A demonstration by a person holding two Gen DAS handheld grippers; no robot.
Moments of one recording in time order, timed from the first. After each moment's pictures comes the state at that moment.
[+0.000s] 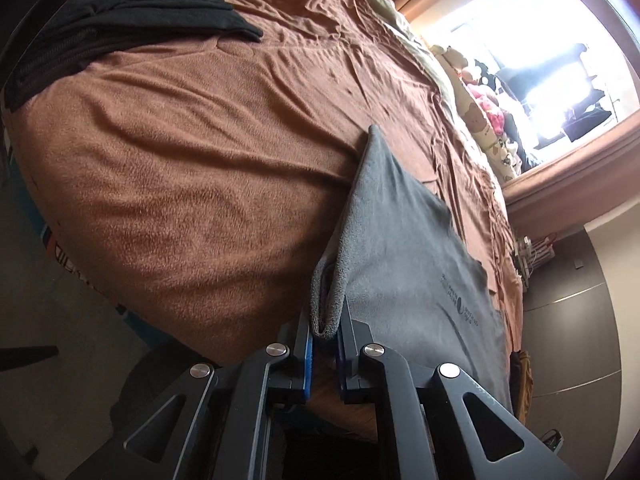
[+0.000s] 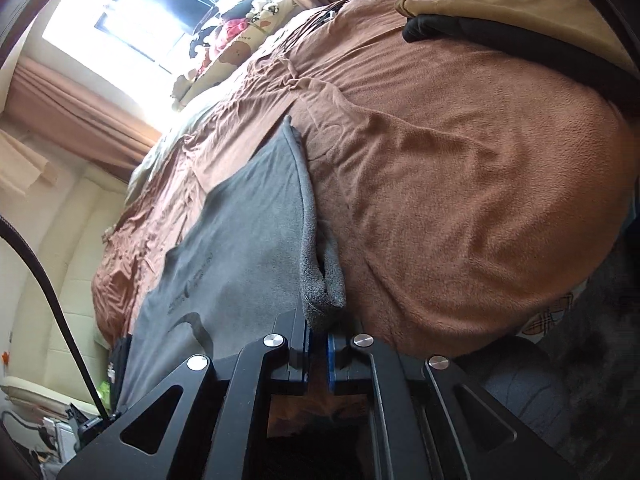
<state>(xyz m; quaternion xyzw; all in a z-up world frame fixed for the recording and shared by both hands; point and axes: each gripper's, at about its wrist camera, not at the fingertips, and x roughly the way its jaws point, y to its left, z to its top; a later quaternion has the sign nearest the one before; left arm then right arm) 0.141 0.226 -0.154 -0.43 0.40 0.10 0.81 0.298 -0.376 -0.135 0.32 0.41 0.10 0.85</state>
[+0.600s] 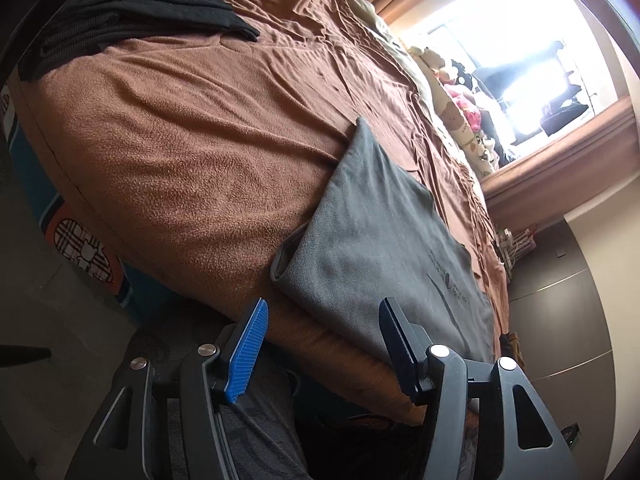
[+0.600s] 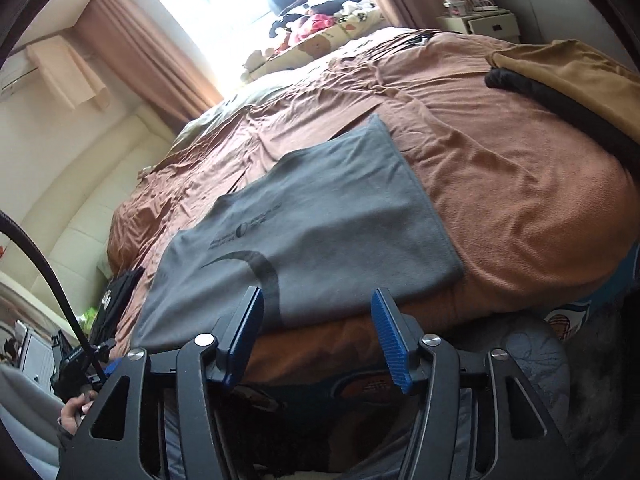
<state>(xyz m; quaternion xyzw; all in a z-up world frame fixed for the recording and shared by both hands) 0.099 0.217 -0.161 -0.43 0.36 0.06 0.83 0.238 -0.319 -0.087 0.21 0.35 0.20 0.89</state>
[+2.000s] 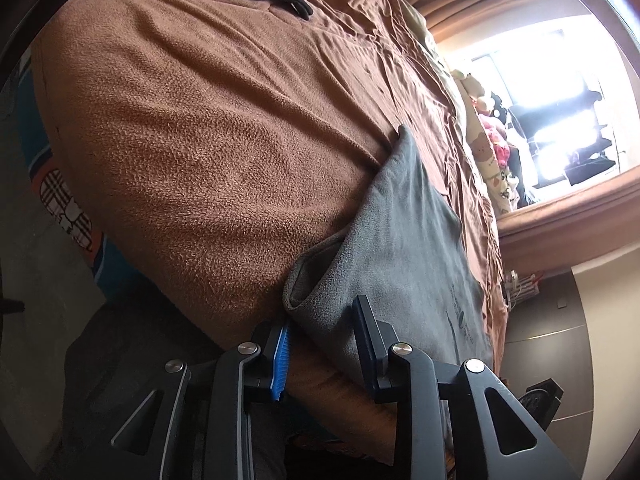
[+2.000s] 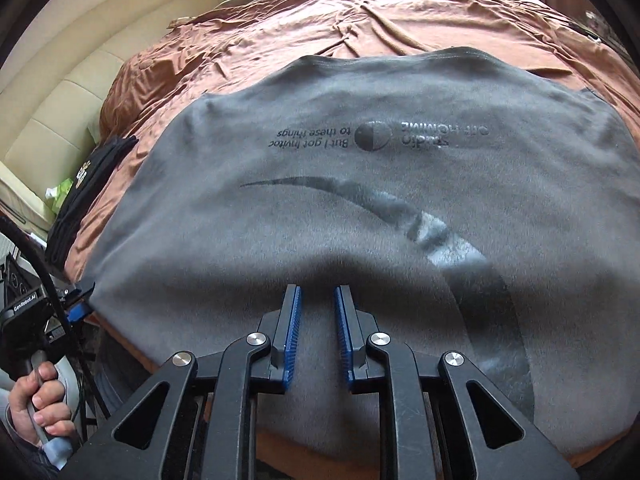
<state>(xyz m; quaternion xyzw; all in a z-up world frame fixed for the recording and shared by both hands) 0.121 0.226 -0.202 -0.51 0.35 0.11 0.78 0.412 -0.066 -0.143 0.02 0.48 0.27 0.84</state>
